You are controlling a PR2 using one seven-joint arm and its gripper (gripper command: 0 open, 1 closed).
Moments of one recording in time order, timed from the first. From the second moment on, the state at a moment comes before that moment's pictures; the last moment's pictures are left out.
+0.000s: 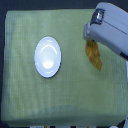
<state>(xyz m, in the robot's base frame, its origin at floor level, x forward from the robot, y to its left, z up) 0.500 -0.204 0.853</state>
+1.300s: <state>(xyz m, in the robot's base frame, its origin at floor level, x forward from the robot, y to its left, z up) 0.505 0.064 0.817</state>
